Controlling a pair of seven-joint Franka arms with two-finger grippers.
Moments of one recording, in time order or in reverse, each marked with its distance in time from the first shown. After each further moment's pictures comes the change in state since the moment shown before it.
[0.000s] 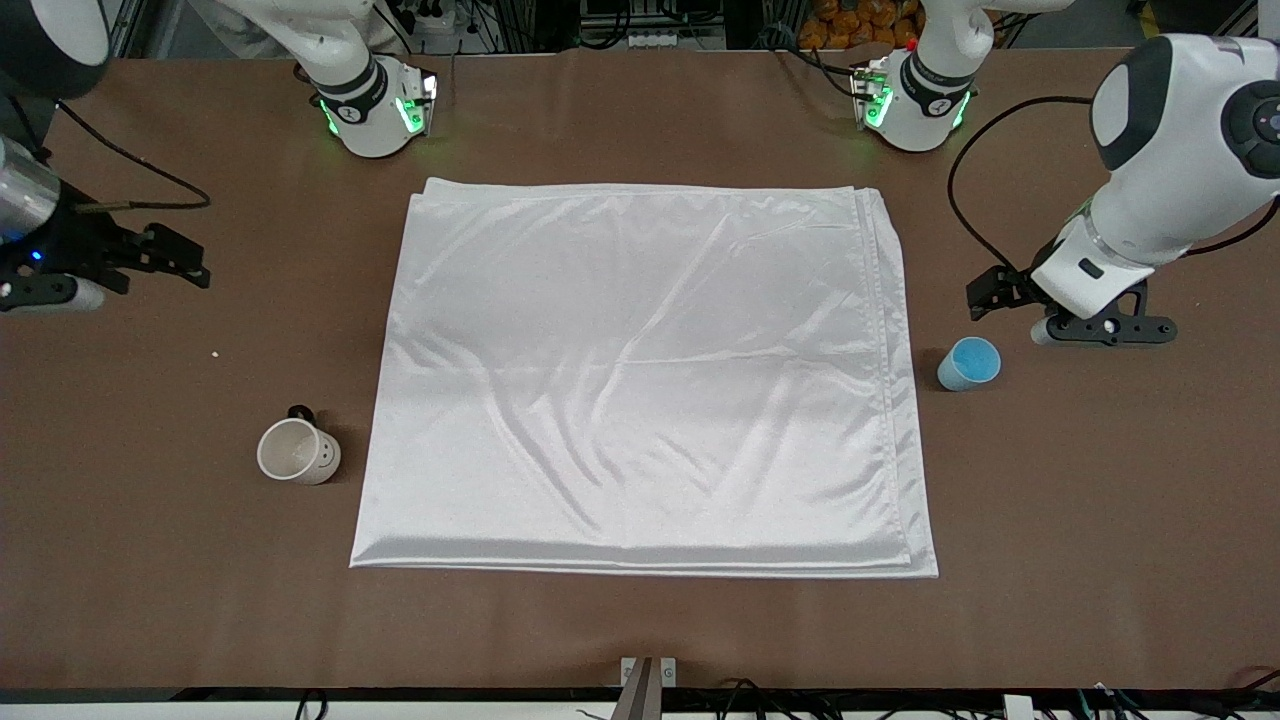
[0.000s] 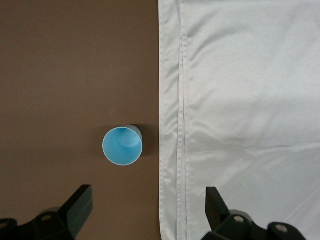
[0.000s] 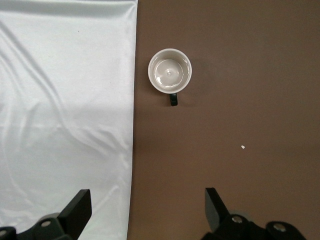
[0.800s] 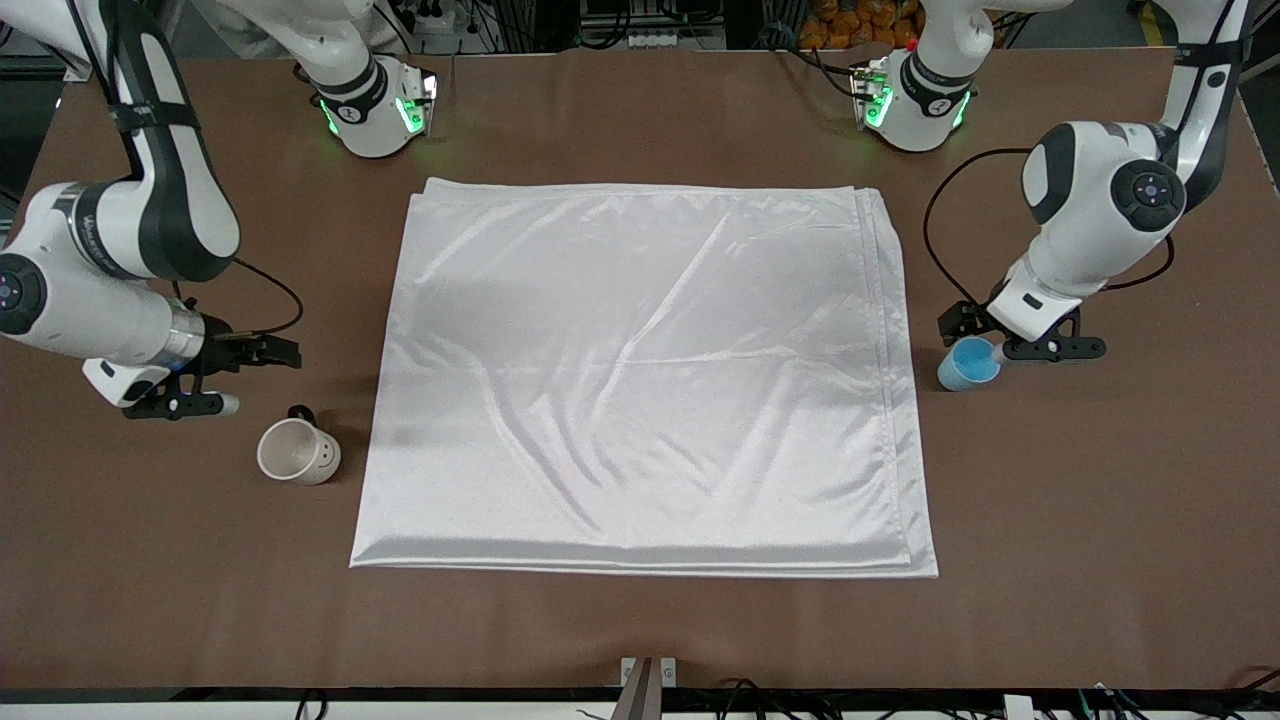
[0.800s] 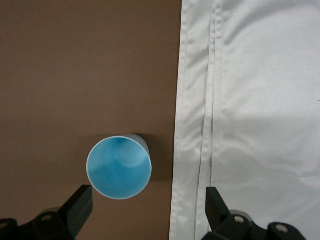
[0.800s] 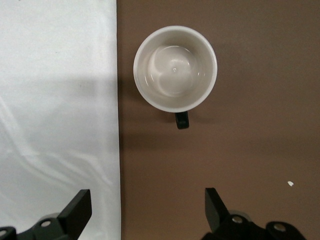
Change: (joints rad) left arm 0.018 0.073 0.023 -0.323 0.000 0.465 0.000; right arm 0.000 0.282 -0.002 -0.124 0.000 0.315 0.000
